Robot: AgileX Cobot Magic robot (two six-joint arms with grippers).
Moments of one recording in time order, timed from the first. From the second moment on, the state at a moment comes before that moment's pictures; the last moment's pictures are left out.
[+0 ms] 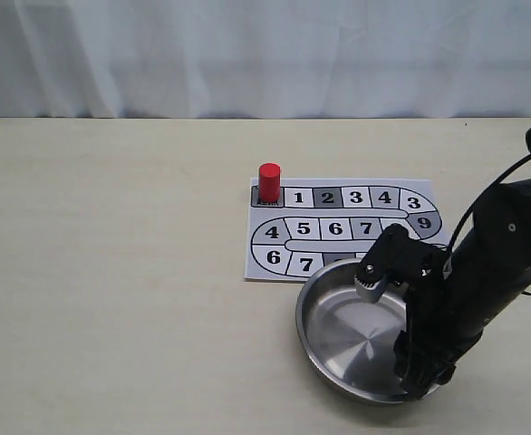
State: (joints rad) left arm -0.04 0.00 0.00 0.18 0.25 -0.18; right arm 0.37 1.65 -0.76 0.09 0.64 -0.61
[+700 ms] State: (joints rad) left arm -0.04 0.00 0.00 0.18 0.25 -0.18; right arm 0.37 1.66 -0.76 -0.03 0.58 -0.48
